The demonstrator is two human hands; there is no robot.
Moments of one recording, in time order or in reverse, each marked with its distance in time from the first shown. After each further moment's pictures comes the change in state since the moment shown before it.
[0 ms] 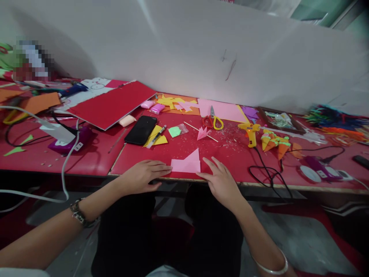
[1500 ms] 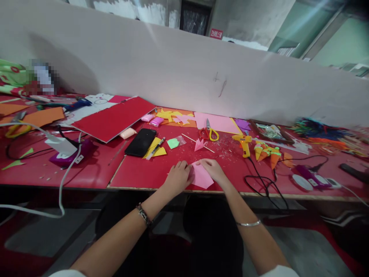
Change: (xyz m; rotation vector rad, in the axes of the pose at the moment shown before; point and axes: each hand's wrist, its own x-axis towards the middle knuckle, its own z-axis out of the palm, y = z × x) left_hand 0.105 0.048 0.027 0.046 0.206 -0.401; right_hand 0.074 0.037 0.024 0.913 0.140 0.302
